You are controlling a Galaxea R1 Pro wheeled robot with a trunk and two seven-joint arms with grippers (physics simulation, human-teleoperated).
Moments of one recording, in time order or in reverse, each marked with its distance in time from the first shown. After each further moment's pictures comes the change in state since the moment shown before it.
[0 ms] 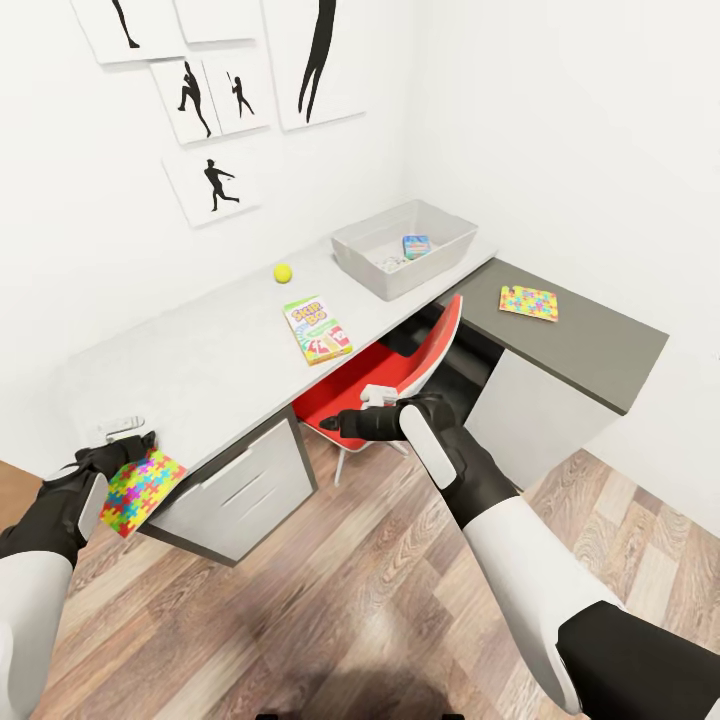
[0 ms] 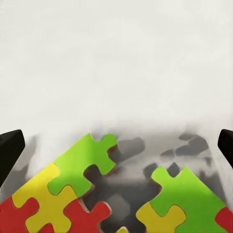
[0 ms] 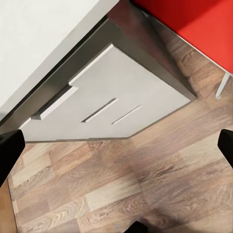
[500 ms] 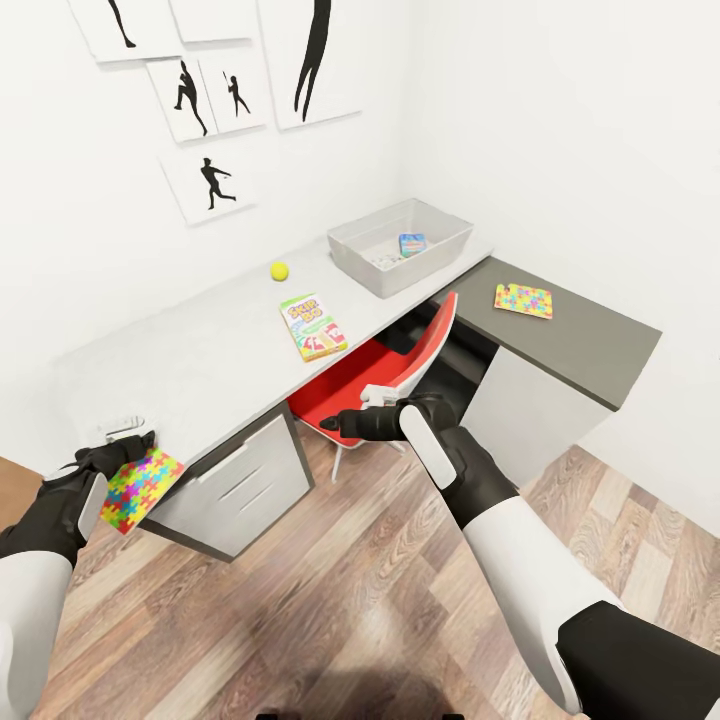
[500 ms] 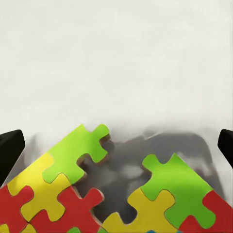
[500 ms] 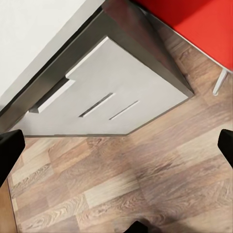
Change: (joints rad) left arm 0.000 0.000 0.000 -0.001 0.000 0.000 0.000; right arm 0.001 0.000 0.000 0.000 0.000 0.000 0.000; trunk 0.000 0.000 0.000
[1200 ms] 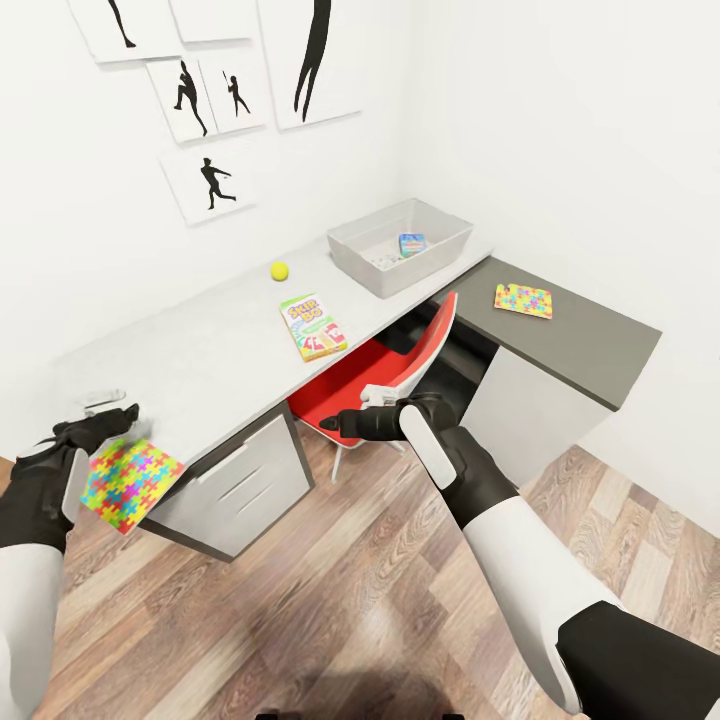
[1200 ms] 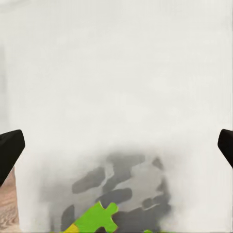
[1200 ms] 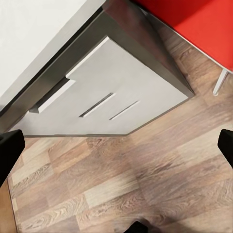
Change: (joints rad) left arm 0.000 -0.007 0.039 -0.216 0.000 0.122 0.002; right arm 0.000 0.000 0.001 -0.001 0.000 0.000 0.000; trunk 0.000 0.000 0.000
